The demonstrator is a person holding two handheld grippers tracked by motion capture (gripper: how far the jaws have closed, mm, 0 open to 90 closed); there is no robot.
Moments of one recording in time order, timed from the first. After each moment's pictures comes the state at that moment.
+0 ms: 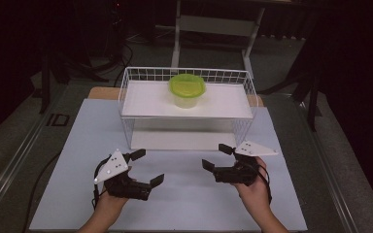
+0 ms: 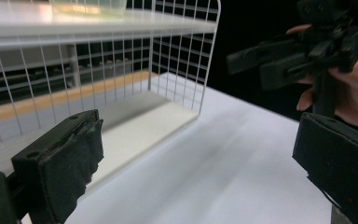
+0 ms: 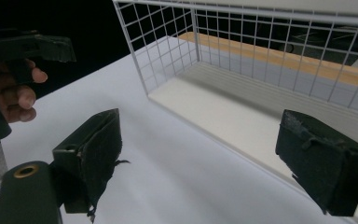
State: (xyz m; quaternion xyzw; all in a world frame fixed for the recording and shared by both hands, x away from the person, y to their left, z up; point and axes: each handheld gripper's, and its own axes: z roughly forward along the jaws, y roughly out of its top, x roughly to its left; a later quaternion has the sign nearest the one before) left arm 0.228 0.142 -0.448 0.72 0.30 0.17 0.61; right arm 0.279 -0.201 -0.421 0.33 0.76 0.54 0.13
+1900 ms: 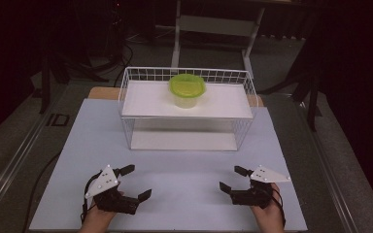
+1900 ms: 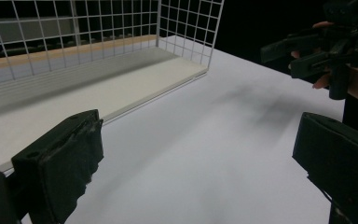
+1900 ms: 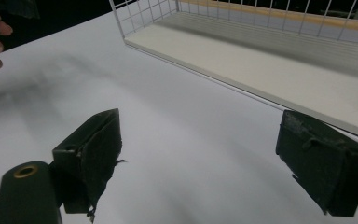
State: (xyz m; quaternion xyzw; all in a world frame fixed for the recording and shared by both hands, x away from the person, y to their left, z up) left arm 0.210 0.171 -0.491 0.73 0.31 0.16 0.58; right arm 0.251 -0.258 -0.491 0.34 0.77 0.52 0.14
